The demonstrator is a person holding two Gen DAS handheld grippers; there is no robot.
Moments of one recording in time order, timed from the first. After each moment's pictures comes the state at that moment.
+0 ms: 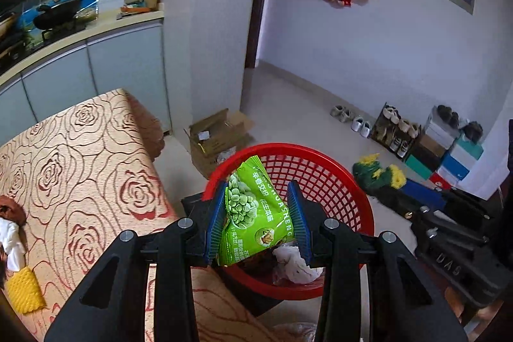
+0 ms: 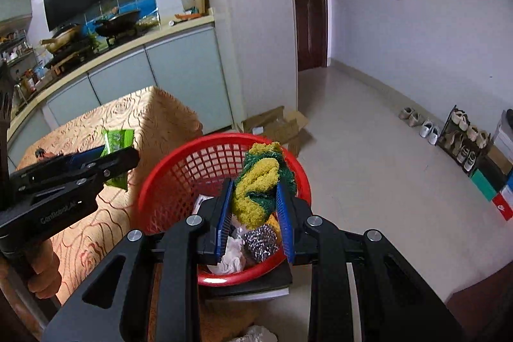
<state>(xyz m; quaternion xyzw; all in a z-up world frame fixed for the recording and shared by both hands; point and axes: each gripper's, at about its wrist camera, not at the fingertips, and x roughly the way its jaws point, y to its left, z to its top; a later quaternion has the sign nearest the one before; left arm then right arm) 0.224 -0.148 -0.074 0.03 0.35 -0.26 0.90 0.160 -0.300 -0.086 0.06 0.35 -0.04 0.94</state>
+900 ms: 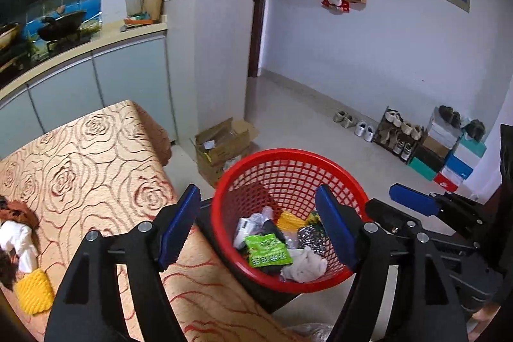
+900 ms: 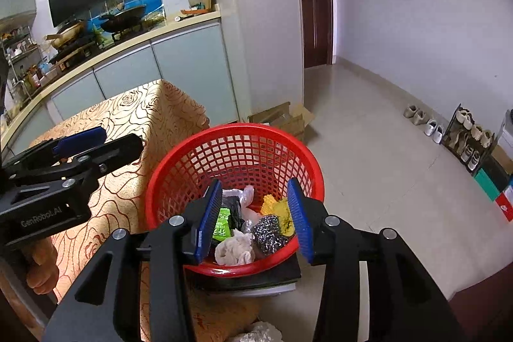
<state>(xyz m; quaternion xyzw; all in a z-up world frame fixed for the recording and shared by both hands) 0.207 -0.132 -0.060 0.03 0.33 -0.24 0.91 0.150 -0.290 -0.086 0.07 0.34 -0.03 0.94</state>
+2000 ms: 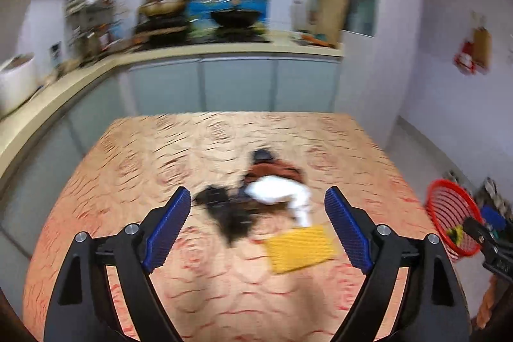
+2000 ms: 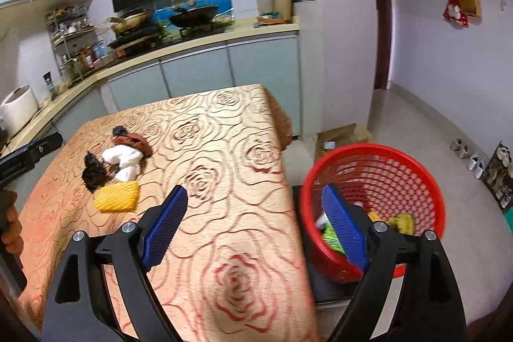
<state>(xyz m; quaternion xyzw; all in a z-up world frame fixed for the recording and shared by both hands) 0.150 0.165 -0.027 -0.04 0.30 0.06 0.95 0.149 -0.140 -0.067 0.03 0.31 0.09 0.94</state>
